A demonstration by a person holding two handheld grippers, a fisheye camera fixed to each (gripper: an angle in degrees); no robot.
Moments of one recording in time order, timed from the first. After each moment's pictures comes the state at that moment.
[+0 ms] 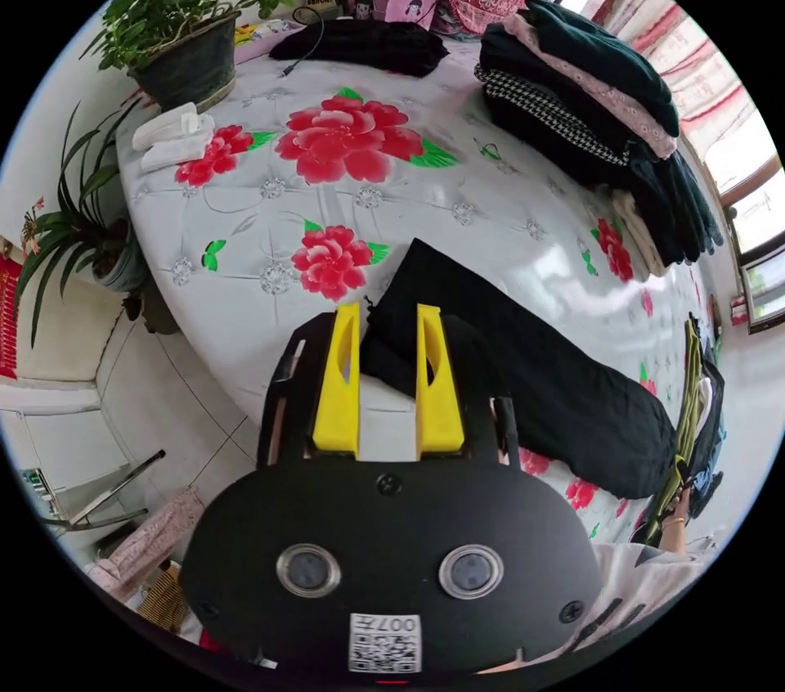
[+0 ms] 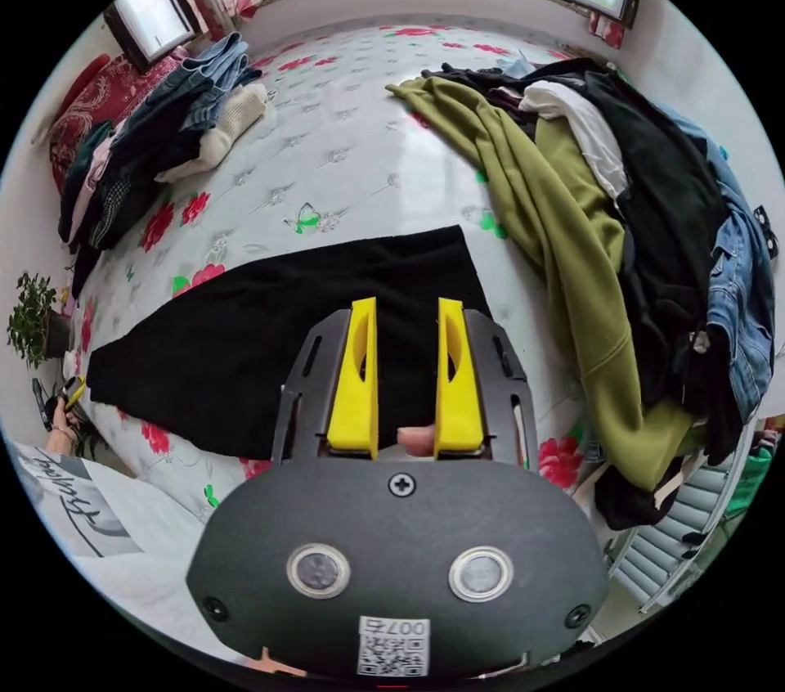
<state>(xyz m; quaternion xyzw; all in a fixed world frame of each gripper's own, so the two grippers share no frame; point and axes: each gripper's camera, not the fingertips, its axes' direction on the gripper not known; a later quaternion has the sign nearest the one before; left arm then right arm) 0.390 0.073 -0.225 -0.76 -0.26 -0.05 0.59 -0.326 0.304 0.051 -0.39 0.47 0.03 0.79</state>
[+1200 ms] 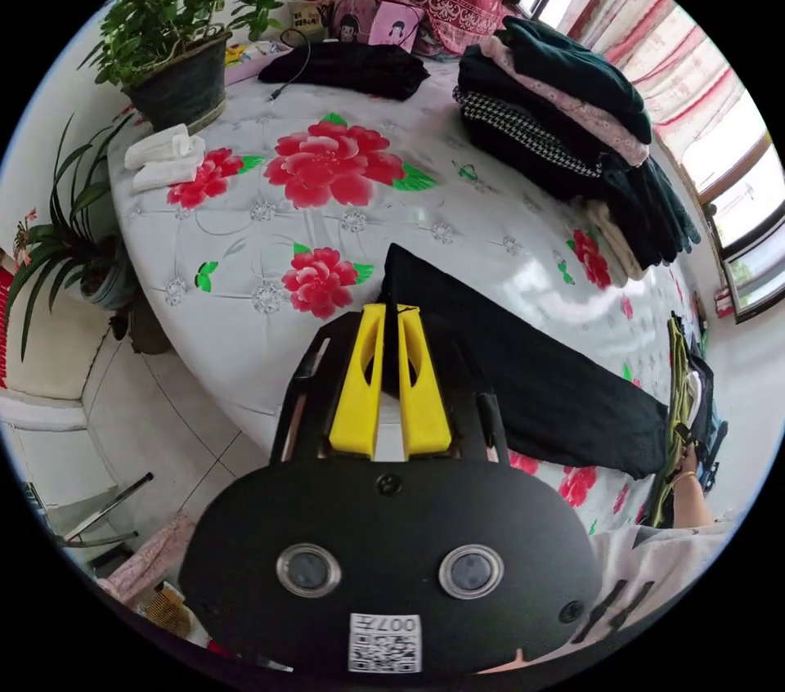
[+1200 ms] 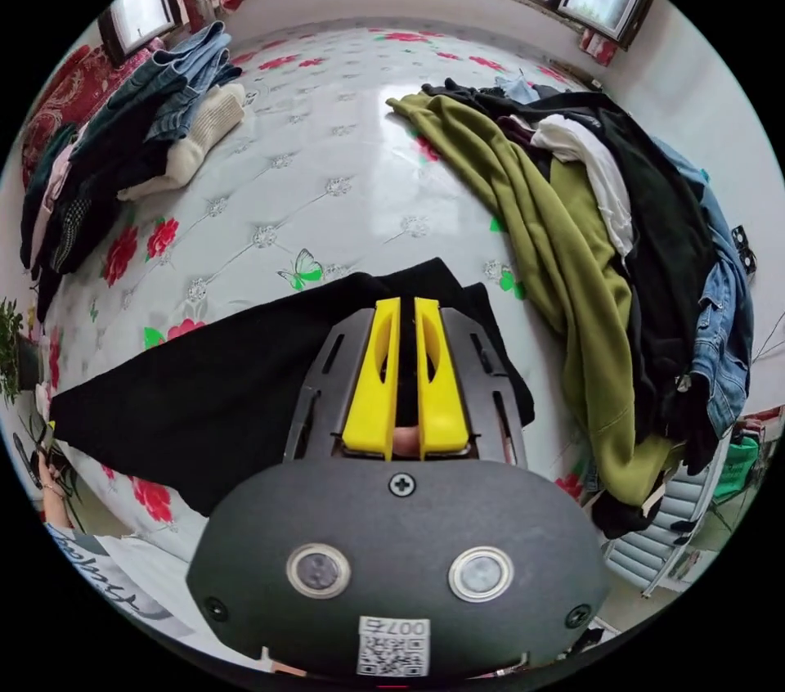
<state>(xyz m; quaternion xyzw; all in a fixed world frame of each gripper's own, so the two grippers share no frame) 0.361 0.043 -0.238 -0.73 -0.23 -0.06 0.64 -0.264 0.318 0.099 -0.39 0.53 0.01 0.75</state>
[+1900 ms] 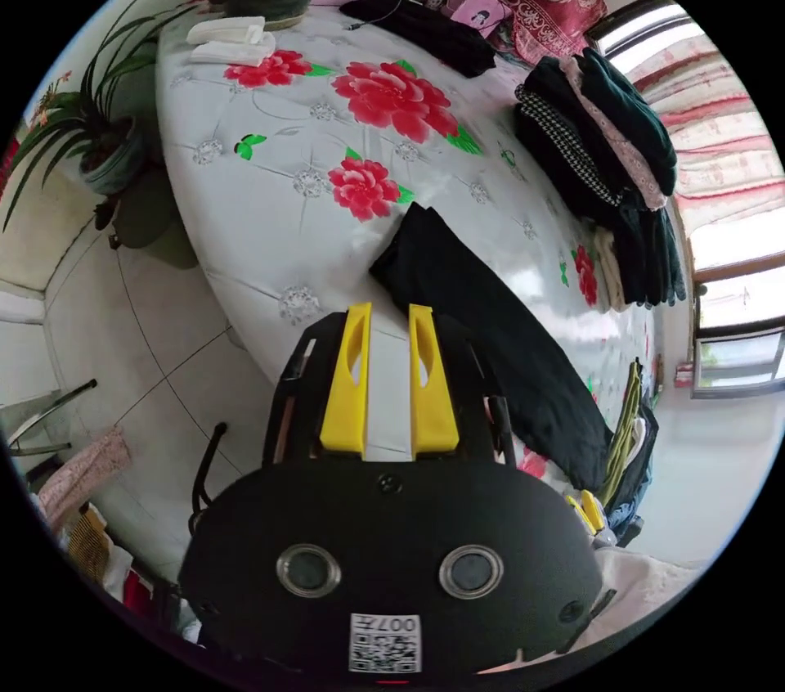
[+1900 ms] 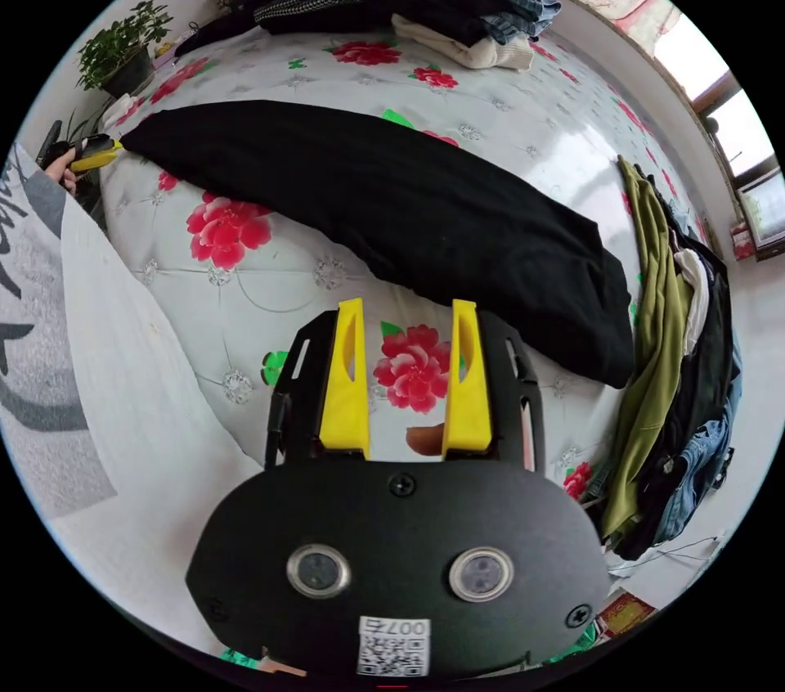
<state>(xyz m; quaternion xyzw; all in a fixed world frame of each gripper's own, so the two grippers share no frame) 0.306 -0.001 -0.287 -0.72 -0.29 -0.21 0.60 -0.432 0.494 0.067 -0.57 0.33 -0.21 0.72</state>
